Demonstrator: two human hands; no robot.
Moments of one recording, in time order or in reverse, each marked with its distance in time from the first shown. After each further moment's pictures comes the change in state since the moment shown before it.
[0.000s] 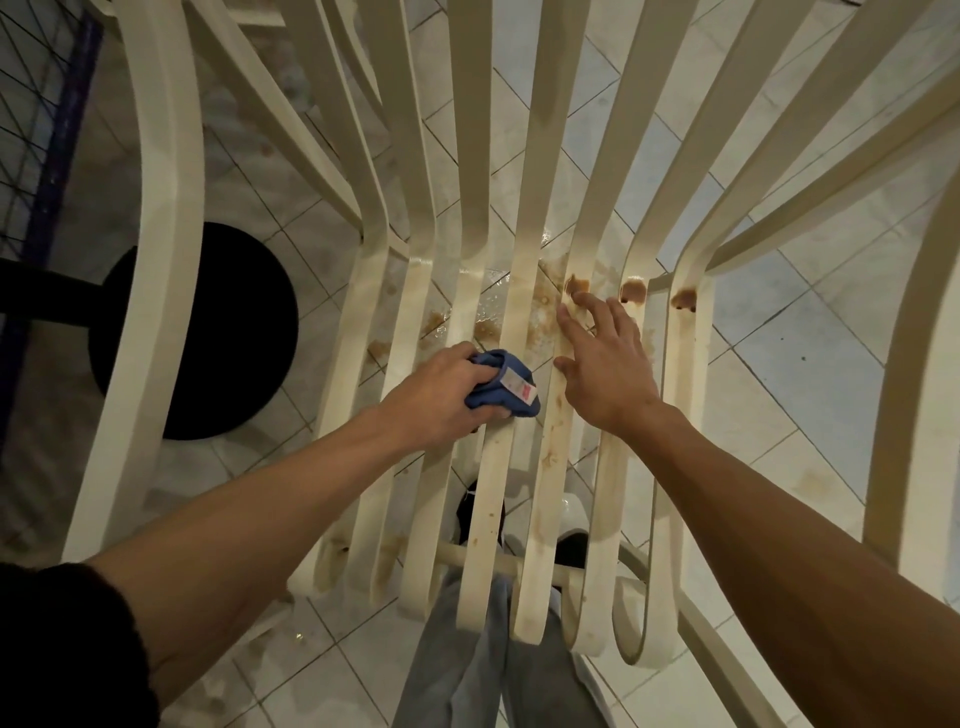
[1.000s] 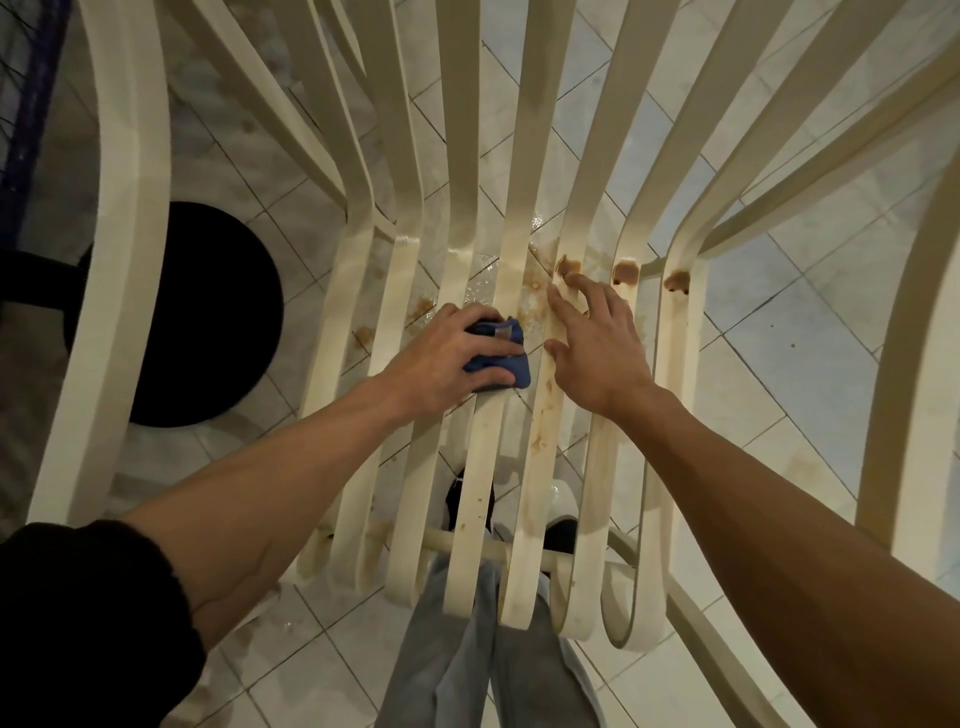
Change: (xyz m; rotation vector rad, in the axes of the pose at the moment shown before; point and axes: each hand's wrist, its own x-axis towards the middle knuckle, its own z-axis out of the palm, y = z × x) left_hand 0.018 -0.010 0.009 -0.004 0.109 0.172; right_hand 0.000 0.002 0.003 0.023 0.032 -0.001
